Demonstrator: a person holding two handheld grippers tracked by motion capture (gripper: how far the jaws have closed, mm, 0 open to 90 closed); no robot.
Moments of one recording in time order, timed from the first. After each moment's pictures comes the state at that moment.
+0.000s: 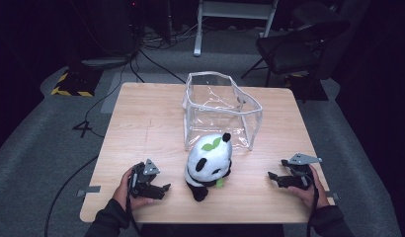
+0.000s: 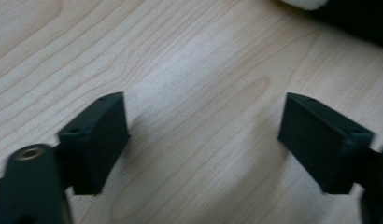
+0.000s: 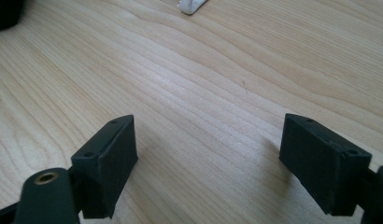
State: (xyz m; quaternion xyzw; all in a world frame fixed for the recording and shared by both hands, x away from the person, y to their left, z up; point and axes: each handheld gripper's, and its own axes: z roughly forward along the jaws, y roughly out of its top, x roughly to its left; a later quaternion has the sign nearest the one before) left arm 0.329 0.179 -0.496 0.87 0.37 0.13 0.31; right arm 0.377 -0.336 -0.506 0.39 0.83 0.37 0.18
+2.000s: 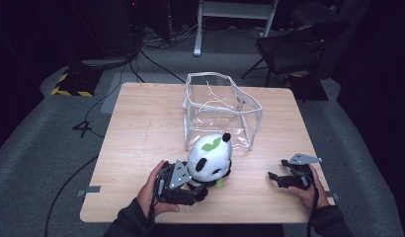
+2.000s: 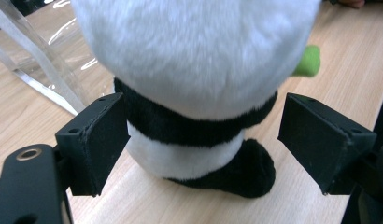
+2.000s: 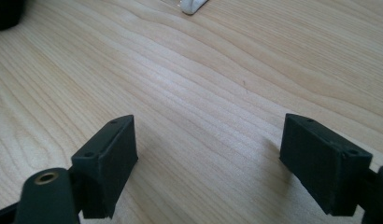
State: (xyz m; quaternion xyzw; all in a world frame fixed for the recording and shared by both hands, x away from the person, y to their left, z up) left arm 0.290 0.093 -0.421 0.84 0.28 0.19 0.42; right arm 0.377 -0.336 -0.506 0.38 0.83 0.37 0.18
